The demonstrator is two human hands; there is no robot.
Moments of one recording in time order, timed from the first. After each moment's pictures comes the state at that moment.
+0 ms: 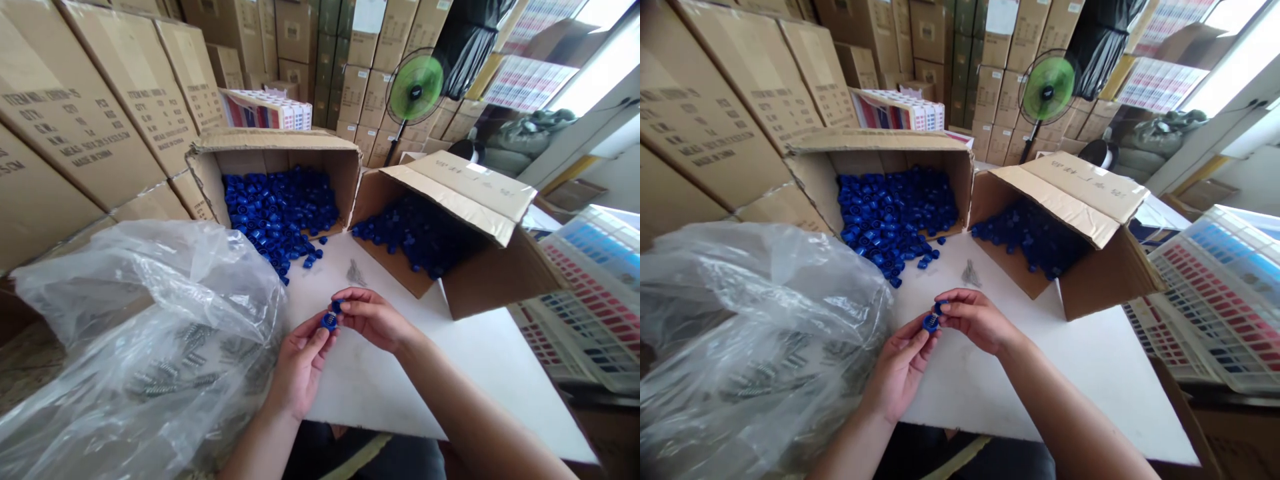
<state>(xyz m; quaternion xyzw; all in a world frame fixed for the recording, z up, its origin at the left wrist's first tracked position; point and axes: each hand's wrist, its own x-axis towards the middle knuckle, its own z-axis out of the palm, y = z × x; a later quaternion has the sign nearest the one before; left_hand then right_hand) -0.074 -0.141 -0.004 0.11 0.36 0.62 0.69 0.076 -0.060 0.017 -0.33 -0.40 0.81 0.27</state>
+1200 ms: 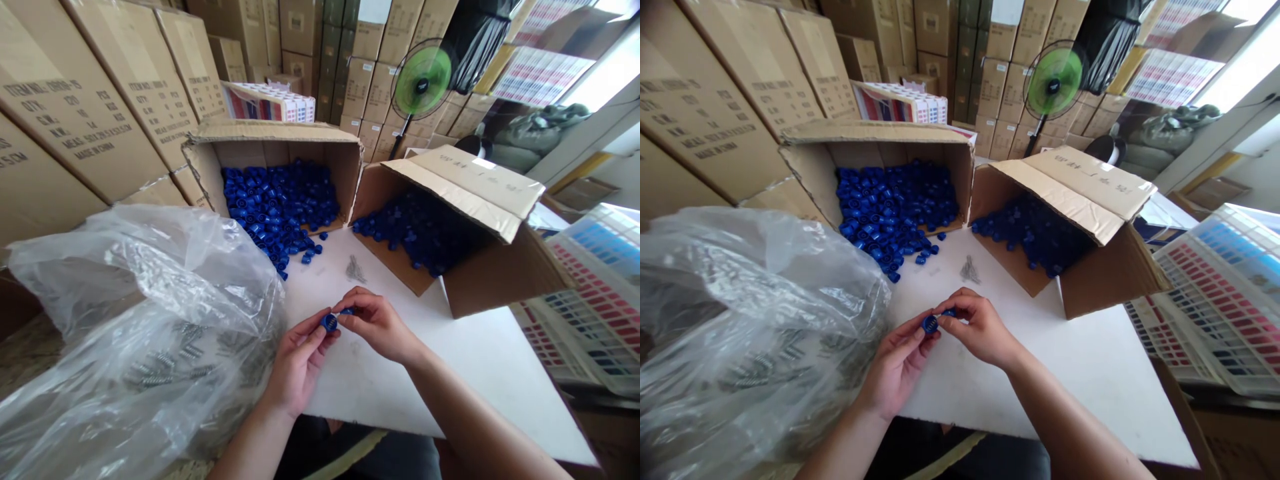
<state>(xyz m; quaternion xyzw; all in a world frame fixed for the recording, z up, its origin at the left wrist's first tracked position) -0.073 -0.145 -0.004 0.12 0.35 0.62 0.70 0.084 -0.079 0.031 -0.38 -0.68 0.56 0.29</state>
